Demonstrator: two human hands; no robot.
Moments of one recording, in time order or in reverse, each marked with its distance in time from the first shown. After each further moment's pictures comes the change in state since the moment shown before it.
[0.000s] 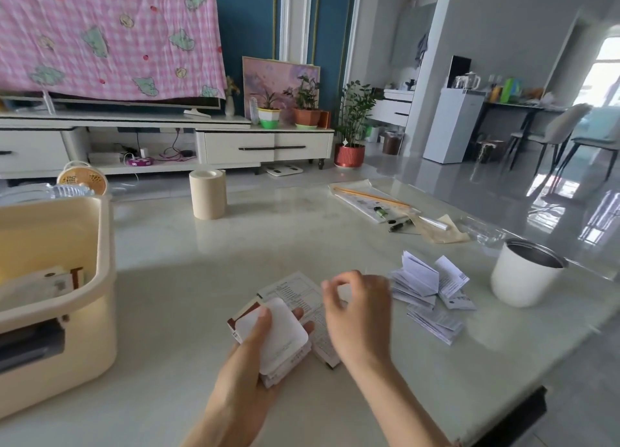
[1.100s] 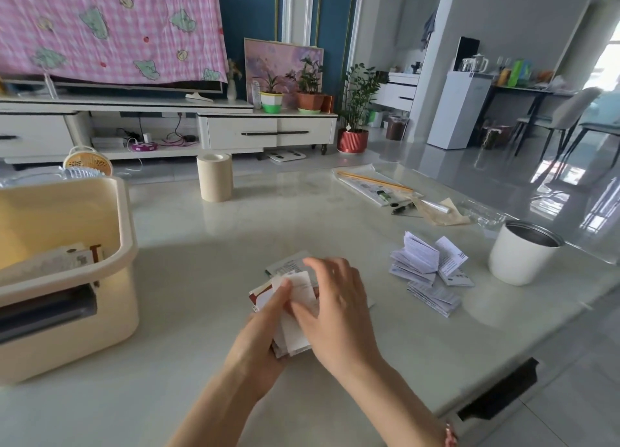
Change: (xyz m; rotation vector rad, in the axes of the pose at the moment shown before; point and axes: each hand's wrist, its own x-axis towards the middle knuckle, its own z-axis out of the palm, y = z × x) left_hand -0.014 0.013 0.014 0.264 -0.013 -0.064; right_hand -0.037 -0.015 -0.006 0.029 -0.167 -0.340
